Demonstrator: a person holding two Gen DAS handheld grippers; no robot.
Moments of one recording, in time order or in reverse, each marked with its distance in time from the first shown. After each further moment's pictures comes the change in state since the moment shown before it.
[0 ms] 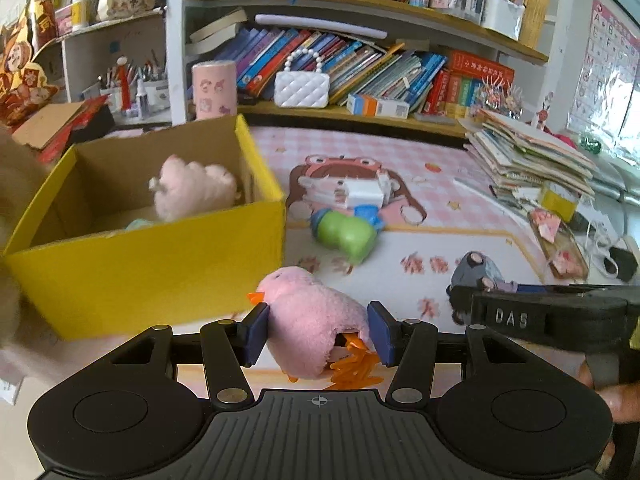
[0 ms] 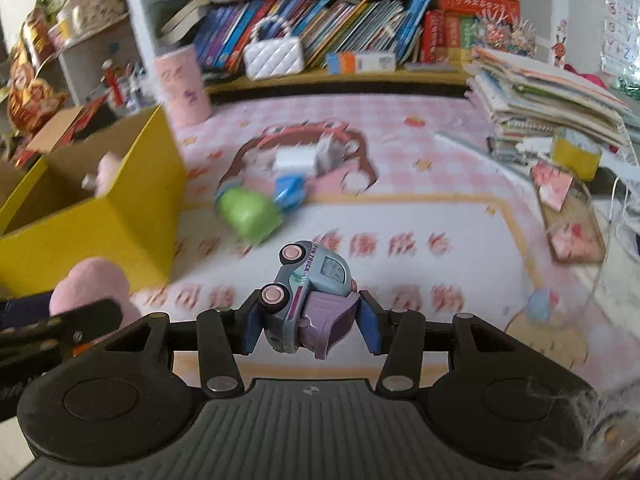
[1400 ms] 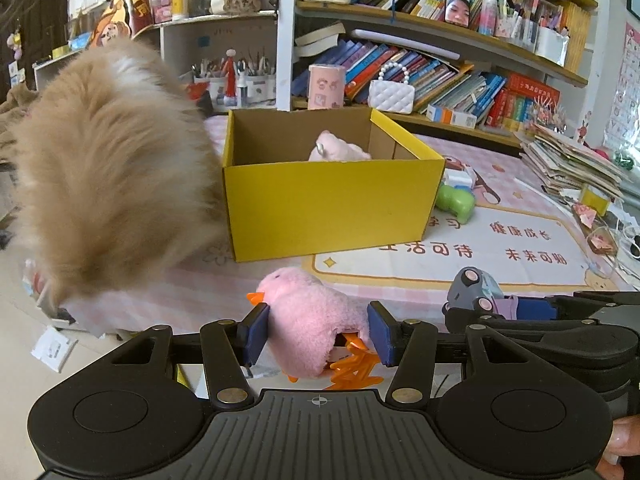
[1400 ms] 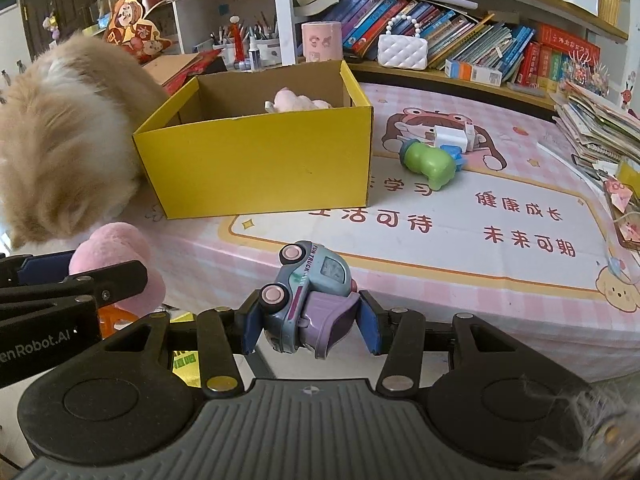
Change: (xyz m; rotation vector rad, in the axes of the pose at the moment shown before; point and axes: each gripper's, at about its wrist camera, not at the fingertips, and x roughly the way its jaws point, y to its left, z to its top) left arm -0.106 0.120 -0.072 -0.067 -0.043 0.121; right arm -0.059 0.156 -0.081 -0.170 -0.003 0.108
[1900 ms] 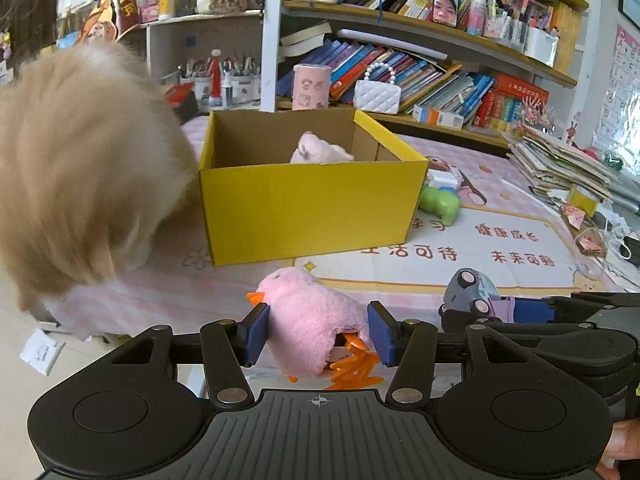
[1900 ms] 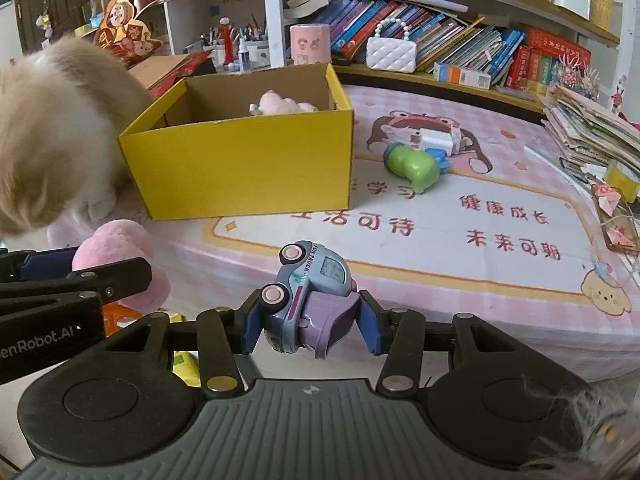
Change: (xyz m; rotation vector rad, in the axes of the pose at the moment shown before) left arm 0.006 -0.011 0.005 0.008 -0.005 -0.041; right arm -0.003 -0.010 0.003 -0.004 -0.012 -0.035
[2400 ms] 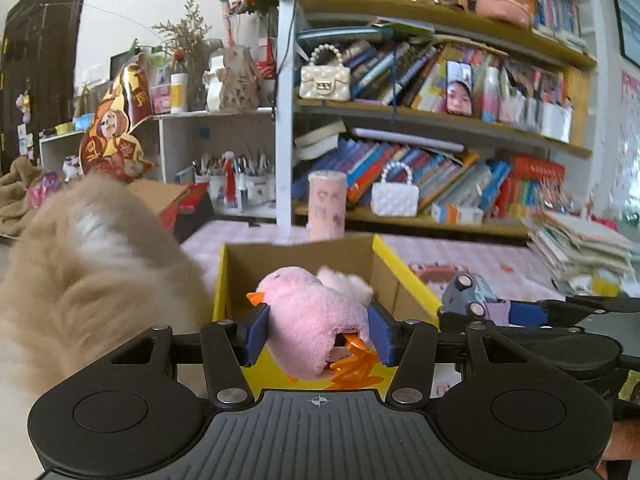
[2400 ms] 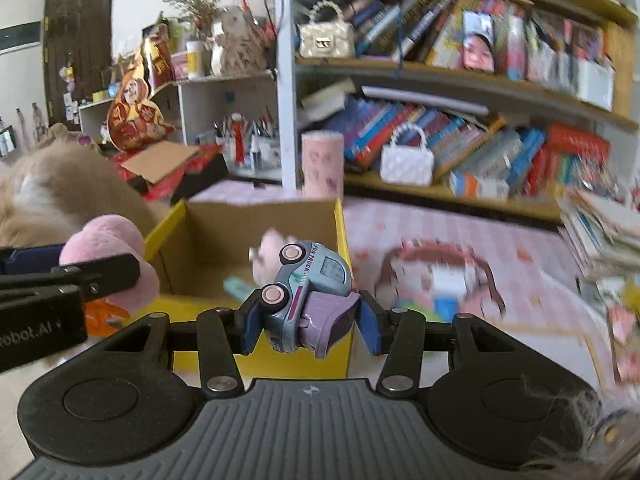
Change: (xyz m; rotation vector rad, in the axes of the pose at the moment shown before) left arm 0.007 -0.006 0.093 0.008 -0.250 0.074; right arm 0.019 -0.009 0.109 -0.065 -0.260 0.048
